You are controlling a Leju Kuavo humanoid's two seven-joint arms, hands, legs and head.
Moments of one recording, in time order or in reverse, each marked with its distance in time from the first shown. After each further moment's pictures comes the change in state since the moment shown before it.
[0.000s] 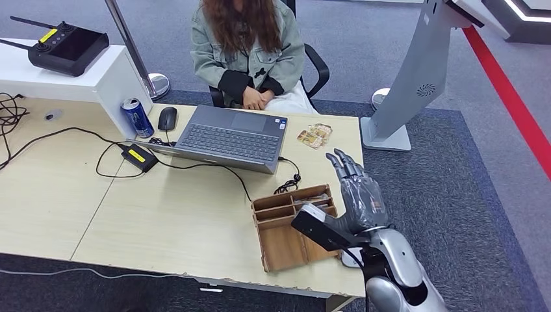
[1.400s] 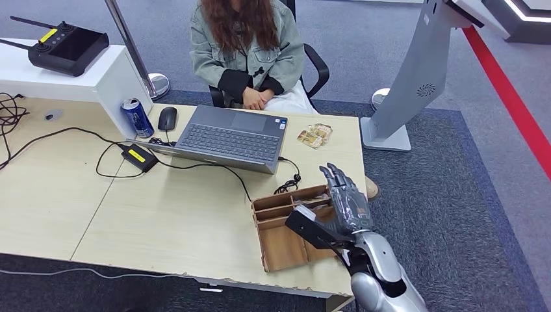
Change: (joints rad) left arm 0.000 0.000 0.000 0.000 0.003 0.008 0.016; right arm -0.011 0.084 -0.012 0.238 0.004 -0.075 -0.049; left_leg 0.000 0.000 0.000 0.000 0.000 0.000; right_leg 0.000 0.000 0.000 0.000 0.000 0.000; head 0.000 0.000
